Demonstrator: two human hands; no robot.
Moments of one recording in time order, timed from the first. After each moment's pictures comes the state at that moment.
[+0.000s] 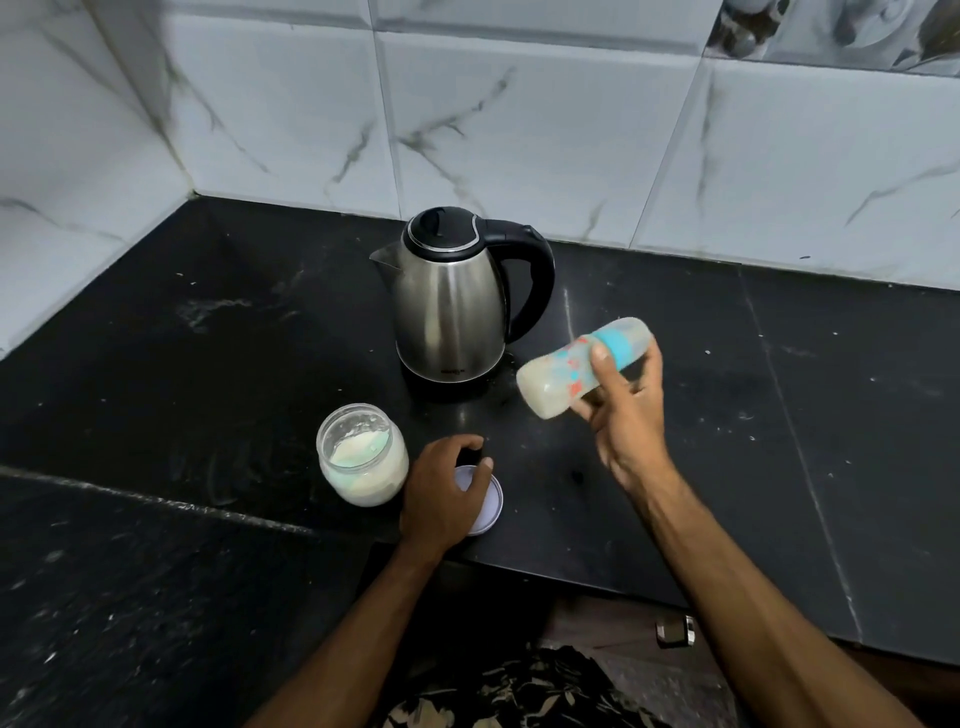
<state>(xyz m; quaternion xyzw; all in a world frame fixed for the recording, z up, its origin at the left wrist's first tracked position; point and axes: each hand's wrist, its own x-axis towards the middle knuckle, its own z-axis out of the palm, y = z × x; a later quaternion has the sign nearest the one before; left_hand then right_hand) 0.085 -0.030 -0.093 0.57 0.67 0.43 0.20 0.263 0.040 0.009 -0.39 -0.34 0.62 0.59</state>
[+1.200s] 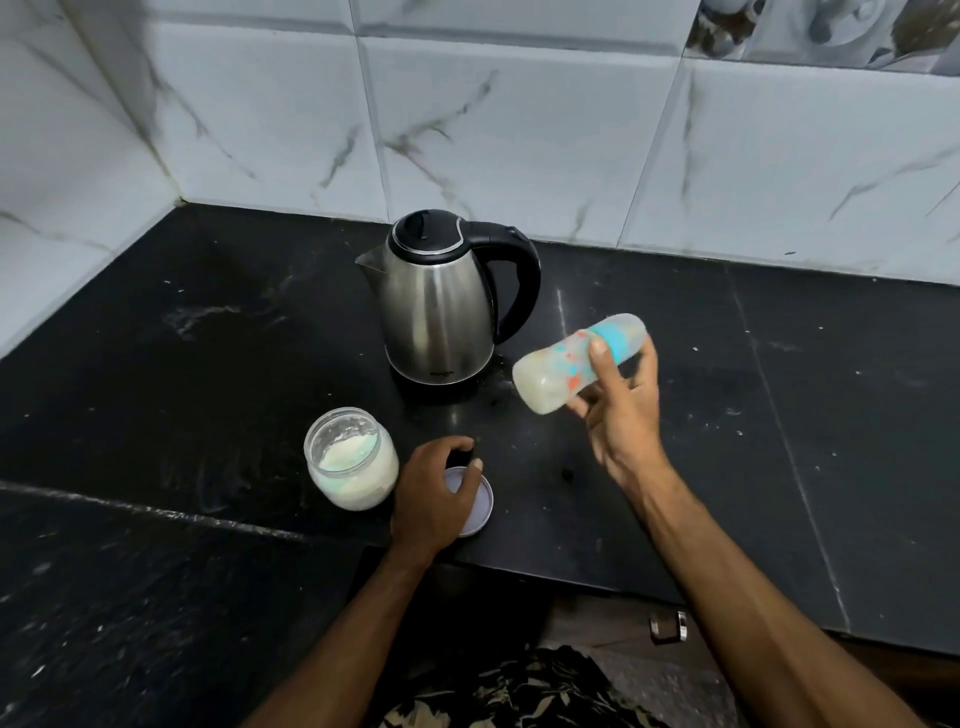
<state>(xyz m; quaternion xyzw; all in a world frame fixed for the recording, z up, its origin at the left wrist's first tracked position) 0.086 -0.031 -0.091 0.57 0.67 0.44 0.20 0.268 0.040 0.015 -0.37 -0.31 0.62 0.62</state>
